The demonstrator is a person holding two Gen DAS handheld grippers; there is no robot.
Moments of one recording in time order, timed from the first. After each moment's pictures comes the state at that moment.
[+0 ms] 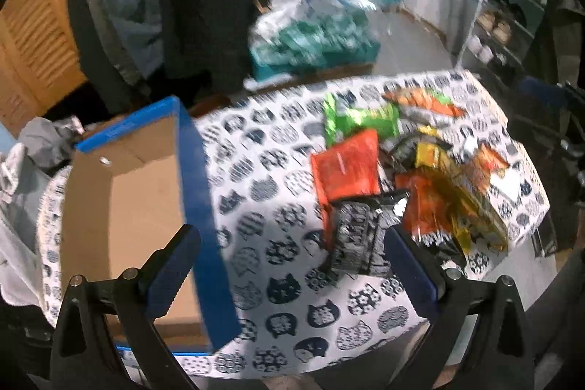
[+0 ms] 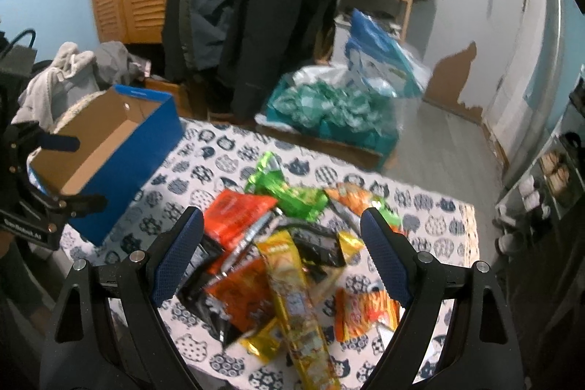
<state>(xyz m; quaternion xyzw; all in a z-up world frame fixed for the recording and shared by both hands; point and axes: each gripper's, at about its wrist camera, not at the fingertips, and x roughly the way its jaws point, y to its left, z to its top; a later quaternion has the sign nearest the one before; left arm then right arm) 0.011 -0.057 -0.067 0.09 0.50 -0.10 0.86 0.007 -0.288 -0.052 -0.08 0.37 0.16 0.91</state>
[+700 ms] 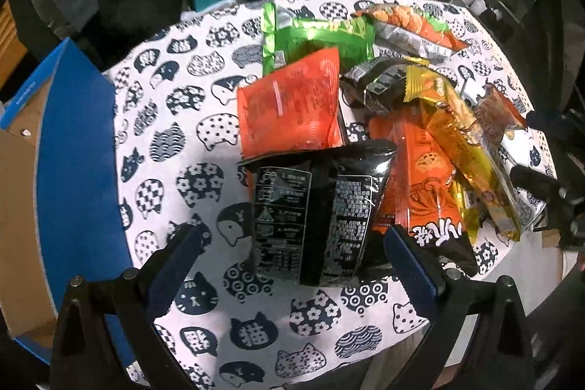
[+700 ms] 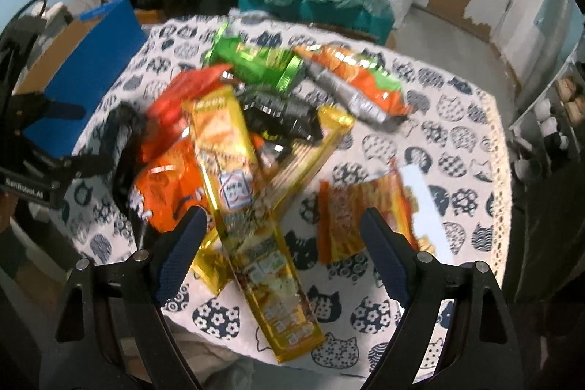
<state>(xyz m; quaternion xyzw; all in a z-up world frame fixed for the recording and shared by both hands) 0.039 -0.116 -0.164 0.09 0.59 -0.13 0.79 0.009 -0.343 -0.164 -0.06 0.52 0.15 0.84</state>
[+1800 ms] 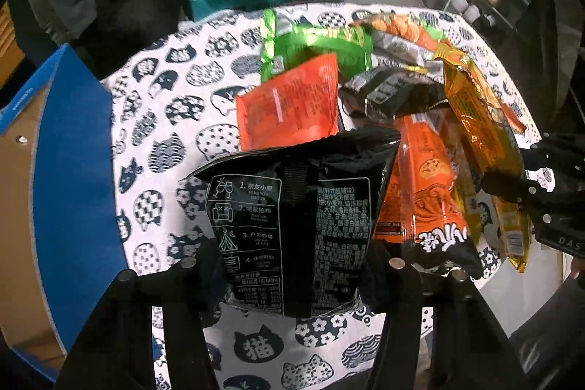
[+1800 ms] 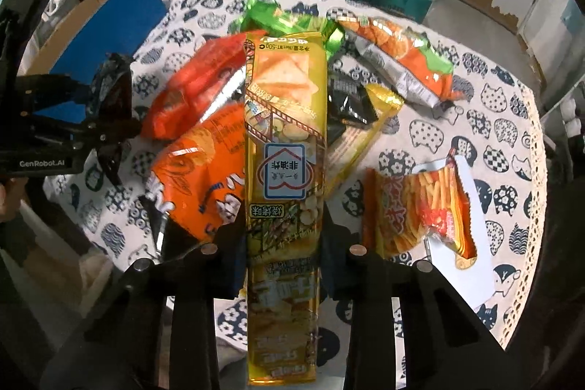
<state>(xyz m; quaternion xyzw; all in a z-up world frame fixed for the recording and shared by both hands) 0.038 -0.107 -0.159 0.08 0.56 -0.14 0.81 0.014 -0.318 -0.180 -0.05 0.55 0.19 0.81</state>
